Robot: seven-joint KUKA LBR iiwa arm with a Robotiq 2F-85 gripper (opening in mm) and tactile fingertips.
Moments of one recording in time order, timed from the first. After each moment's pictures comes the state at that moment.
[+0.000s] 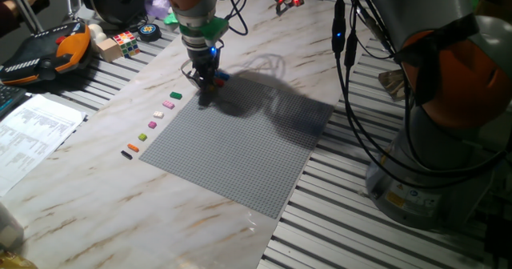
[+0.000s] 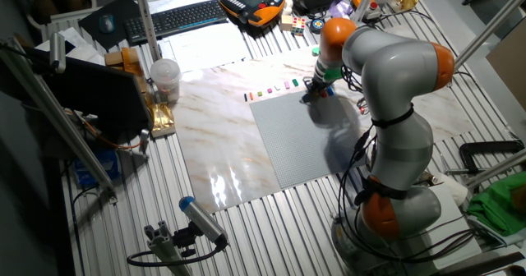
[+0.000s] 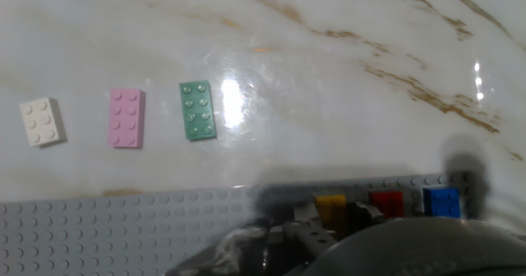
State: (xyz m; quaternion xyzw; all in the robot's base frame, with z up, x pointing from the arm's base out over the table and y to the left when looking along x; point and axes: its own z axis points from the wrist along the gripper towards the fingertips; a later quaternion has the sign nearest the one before) arm 0.605 -0.082 0.029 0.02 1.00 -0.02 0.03
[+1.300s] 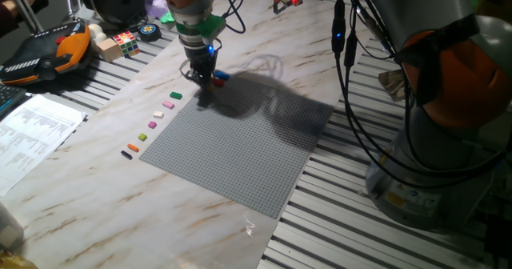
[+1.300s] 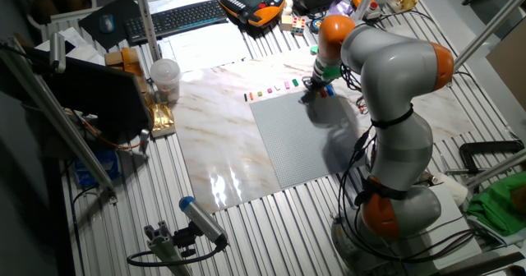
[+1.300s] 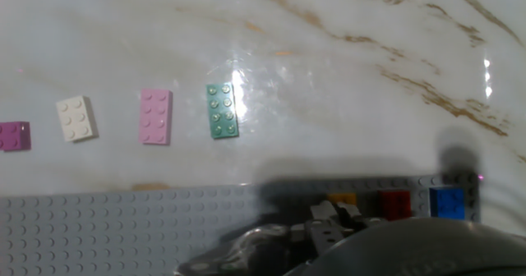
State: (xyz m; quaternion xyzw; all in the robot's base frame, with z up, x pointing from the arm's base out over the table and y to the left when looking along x) arm 0.605 -0.075 0.034 0.01 1.00 -0.02 0.03
